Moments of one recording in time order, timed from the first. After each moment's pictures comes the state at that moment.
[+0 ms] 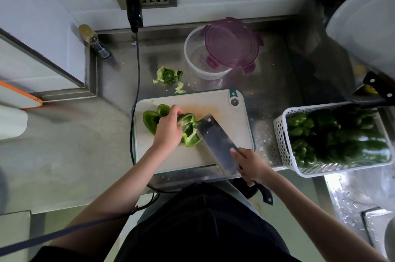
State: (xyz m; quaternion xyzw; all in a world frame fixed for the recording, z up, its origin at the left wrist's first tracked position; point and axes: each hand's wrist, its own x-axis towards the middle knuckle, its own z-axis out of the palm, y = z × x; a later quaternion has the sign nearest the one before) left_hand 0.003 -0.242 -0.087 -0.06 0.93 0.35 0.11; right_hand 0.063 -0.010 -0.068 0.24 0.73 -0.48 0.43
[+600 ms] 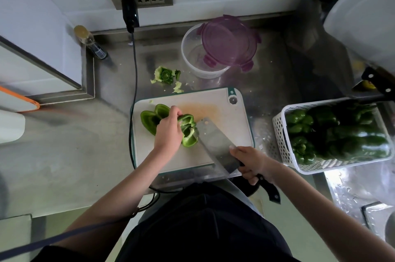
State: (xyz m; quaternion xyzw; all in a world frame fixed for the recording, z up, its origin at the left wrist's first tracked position) left_hand 0.011 -0.238 -0.092 -0.03 0.94 0.33 0.06; right_hand 0.051 -0.010 -0.044 0.26 0.68 -0.46 0.51
